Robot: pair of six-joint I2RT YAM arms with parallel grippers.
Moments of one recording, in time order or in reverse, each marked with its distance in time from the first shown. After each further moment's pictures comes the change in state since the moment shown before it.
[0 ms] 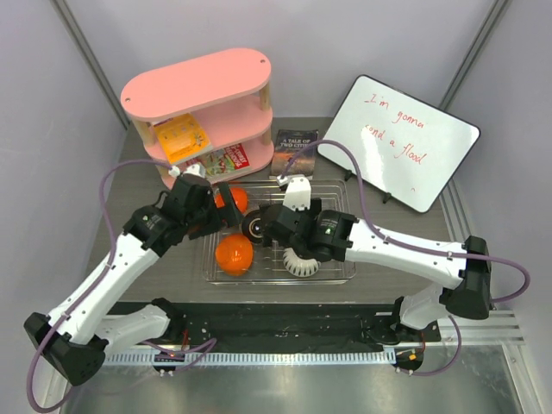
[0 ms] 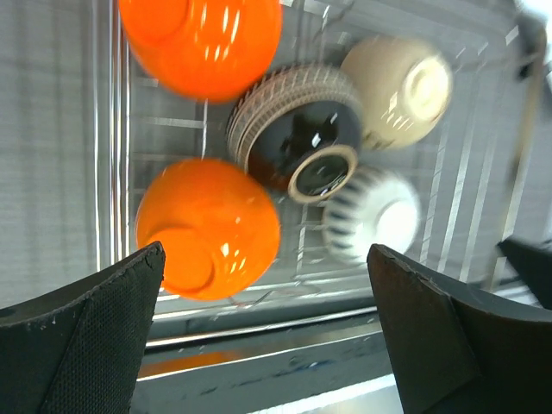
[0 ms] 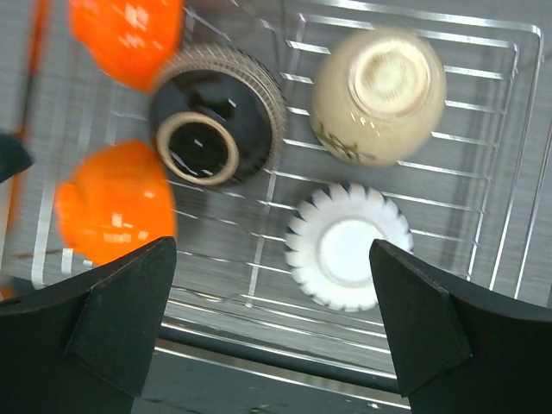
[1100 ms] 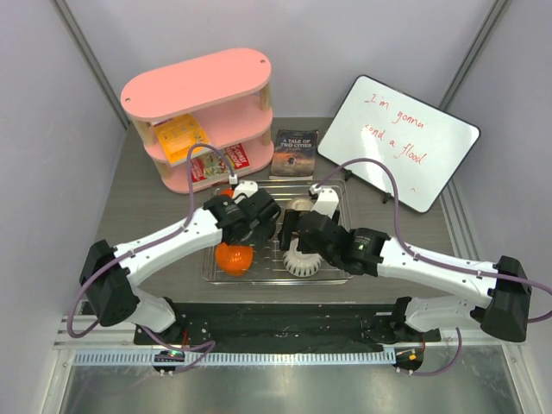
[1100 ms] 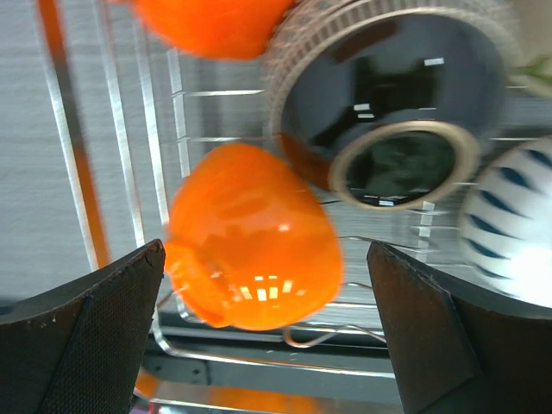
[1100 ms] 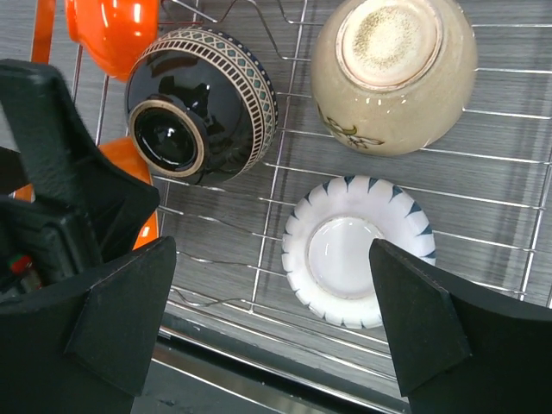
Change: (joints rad) left arm -0.342 0.400 0.066 -0.141 -0.362 -0.001; right arm -0.107 -0.262 -0.480 0.384 -0.163 0.006
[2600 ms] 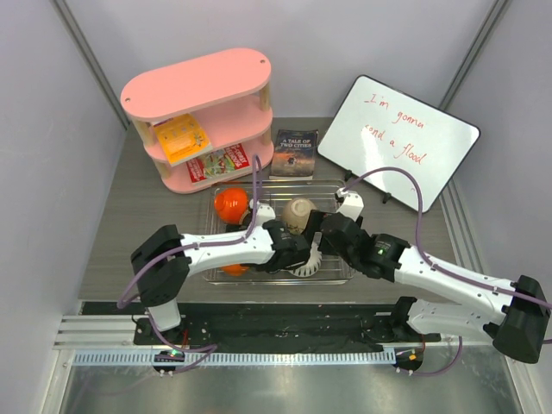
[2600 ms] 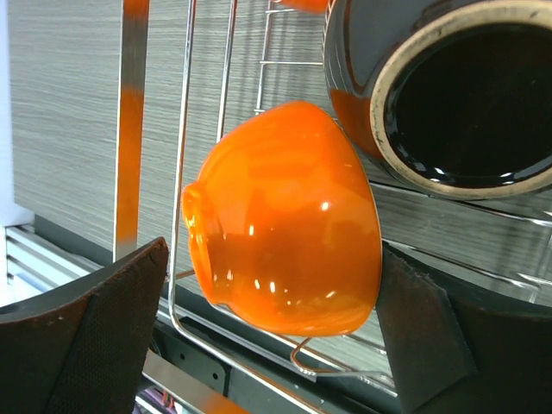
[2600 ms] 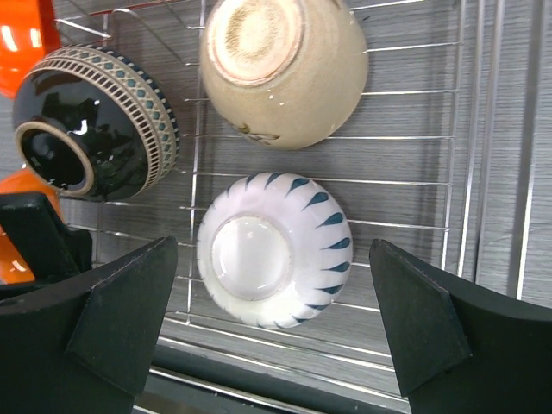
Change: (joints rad) left arm -0.247 0.304 0.061 -0.346 -0.354 -0.473; right arm -0.120 -0.162 -0.188 0.020 -0.043 0.014
